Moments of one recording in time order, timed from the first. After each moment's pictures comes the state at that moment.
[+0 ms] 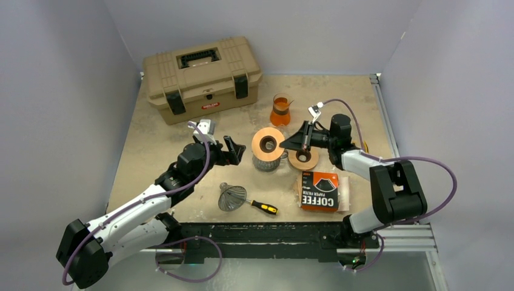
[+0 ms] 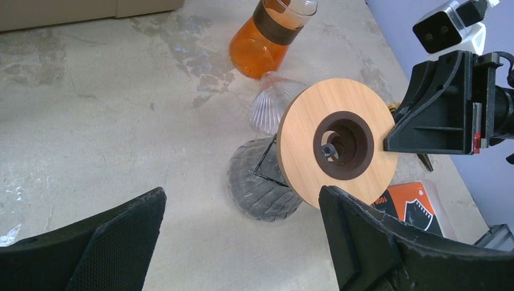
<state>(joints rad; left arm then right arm) -0.70 0.91 0.53 0.14 -0.20 -0.52 0.20 1.49 0.64 0.58 -1.03 0.92</state>
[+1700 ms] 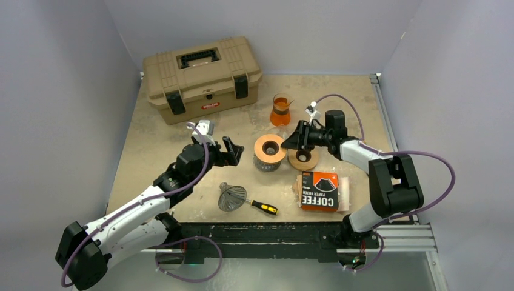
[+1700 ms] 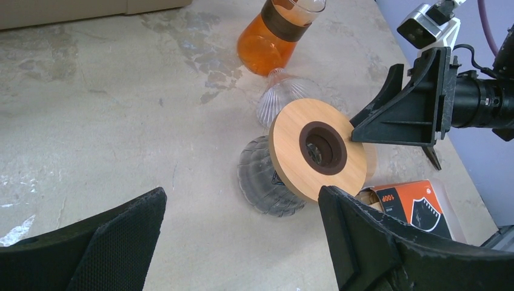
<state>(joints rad) -0.70 0.88 0.53 0.10 -0.21 -0.51 0.20 1.55 0.78 0.14 -0.80 0.51</state>
